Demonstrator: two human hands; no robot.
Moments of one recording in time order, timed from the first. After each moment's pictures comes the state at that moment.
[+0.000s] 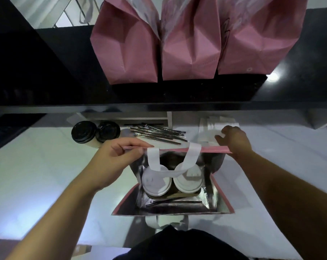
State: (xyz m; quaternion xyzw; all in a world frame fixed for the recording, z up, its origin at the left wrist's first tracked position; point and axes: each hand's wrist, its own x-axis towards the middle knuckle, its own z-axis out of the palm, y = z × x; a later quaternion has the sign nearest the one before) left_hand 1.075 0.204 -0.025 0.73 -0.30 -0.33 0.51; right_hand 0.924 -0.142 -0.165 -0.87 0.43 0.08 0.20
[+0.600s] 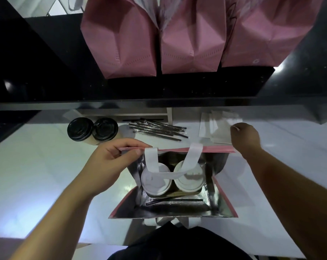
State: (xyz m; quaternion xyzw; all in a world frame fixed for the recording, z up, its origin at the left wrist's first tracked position) left_hand 1.074 0.205 -0.031 0.72 -0.28 -0.34 0.54; right_hand 0.912 -0.157 -0.190 -0.79 0.53 -0.04 0.32
